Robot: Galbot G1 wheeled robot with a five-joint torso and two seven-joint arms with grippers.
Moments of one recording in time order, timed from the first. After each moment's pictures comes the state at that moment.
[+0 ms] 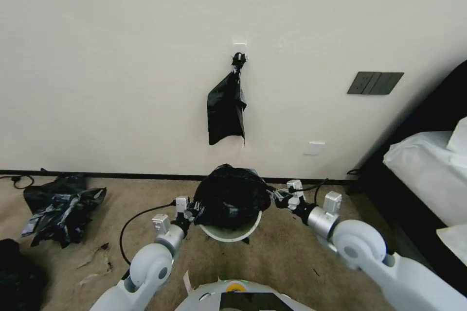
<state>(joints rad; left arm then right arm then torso) 1.53 -1.04 -0.31 -2.18 -0.74 0.23 -0.22 -1.43 0.63 0.41 2.26 1.10 -0.32 0.02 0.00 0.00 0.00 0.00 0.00</state>
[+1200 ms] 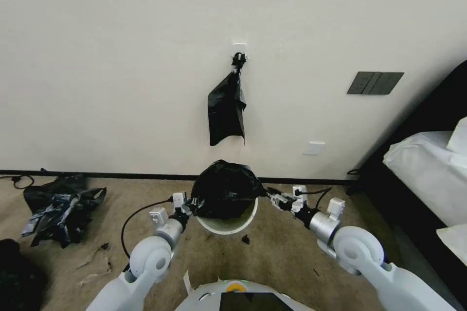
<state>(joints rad) 1.47 -1.04 -0.33 -2.17 -0.88 0.30 -0.32 -1.53 0.79 0.51 2.21 1.18 -0.31 -0.02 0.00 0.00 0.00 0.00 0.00</state>
